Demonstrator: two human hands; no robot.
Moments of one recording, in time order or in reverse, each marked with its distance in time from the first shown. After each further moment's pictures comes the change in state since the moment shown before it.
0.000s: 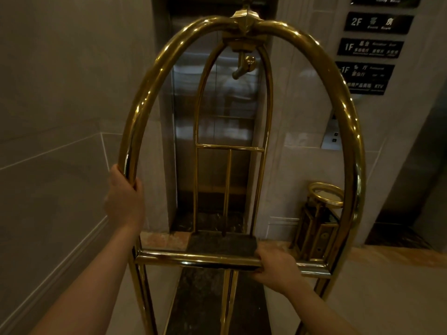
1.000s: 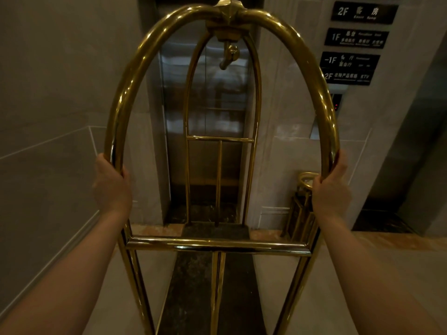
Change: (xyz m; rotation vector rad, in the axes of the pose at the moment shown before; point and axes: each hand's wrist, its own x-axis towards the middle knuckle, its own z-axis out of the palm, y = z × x) left_hand -0.001 0.005 -0.003 0.005 -0.022 -0.017; right_hand -0.008 0.068 -0.151 0.397 1.035 0.432
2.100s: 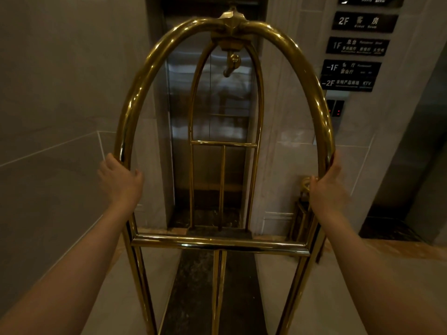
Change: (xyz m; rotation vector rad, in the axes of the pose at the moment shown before) left_hand 0.009 0.009 -0.008 0.153 -0.084 -0.072; right_hand 0.000 -0.012 -0.016 -0.021 -0.096 -0.044
